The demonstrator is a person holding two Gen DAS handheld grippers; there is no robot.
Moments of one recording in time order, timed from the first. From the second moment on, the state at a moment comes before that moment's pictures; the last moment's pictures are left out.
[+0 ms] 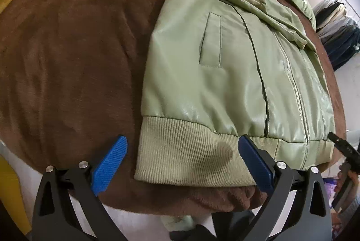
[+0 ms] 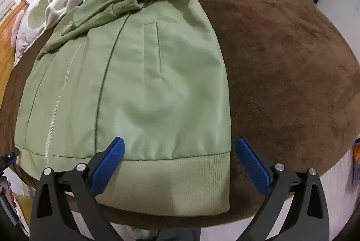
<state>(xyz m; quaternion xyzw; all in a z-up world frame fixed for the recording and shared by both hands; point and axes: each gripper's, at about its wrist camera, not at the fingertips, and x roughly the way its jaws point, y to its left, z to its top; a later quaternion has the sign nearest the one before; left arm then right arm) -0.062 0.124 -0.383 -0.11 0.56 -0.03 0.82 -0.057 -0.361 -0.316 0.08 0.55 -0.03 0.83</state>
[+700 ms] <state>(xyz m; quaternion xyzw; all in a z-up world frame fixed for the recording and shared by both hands) -0.053 0.128 -0.396 -0.13 0.57 -0.04 0.81 -0.042 -0.384 -0.327 0.13 0.55 0.06 0.82</state>
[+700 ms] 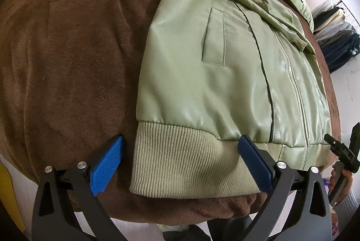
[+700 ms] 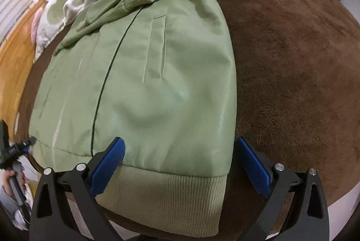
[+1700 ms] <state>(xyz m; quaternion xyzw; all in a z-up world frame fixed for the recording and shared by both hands) -0.056 0.118 -0.379 -0.11 0.57 -0.04 0.81 -0.035 -0.365 -0.316 0.07 0.58 0.03 0.81</state>
